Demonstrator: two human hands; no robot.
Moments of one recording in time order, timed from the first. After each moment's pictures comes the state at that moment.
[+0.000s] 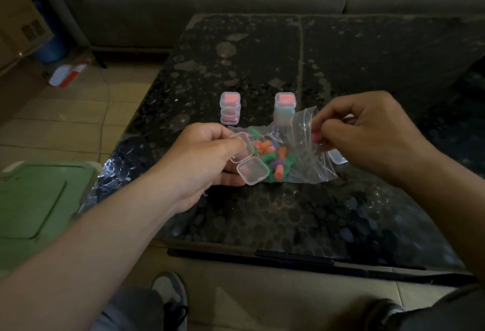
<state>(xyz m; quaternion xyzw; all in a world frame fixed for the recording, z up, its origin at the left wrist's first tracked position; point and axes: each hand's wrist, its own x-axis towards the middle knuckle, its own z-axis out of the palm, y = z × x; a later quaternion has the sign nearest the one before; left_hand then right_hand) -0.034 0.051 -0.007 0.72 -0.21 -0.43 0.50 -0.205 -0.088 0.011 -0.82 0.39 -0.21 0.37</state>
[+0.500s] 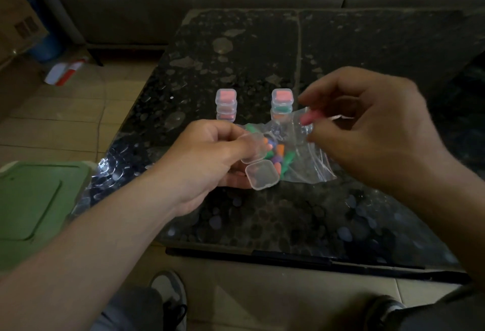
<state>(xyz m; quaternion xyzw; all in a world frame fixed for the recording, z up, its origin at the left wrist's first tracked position) -0.048 0.052 0.000 0.65 -0.25 -0.48 0.53 -0.211 -0.066 0.020 -0.87 0.26 -0.30 0.30</state>
